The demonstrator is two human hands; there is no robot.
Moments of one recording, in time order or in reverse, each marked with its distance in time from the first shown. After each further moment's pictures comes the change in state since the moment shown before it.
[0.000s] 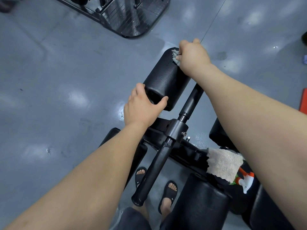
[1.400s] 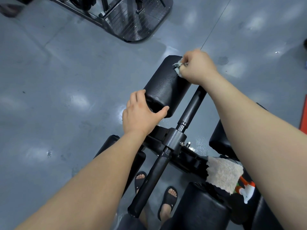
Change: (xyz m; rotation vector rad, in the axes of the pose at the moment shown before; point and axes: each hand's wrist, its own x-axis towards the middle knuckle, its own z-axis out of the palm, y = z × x) left_hand 0.001 0.003 0.002 0.041 0.014 0.016; right_hand -0.003 0.020 -0.008 0.152 0.006 -0.068
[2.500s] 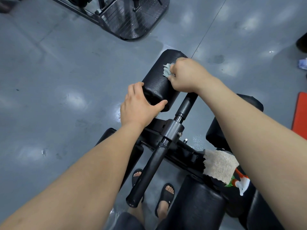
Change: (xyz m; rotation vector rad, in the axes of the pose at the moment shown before) left_hand -0.001 -0.002 -0.001 -0.024 0.003 0.023; right_hand -0.049 -0.028 -0.001 -0.295 -0.227 -0.243
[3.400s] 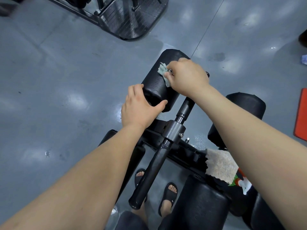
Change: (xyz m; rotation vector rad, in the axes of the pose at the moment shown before) left_hand 0.001 0.001 -0.001 0.006 0.002 0.000; right_hand -0.009 -0.010 0.012 0.041 0.232 0.103
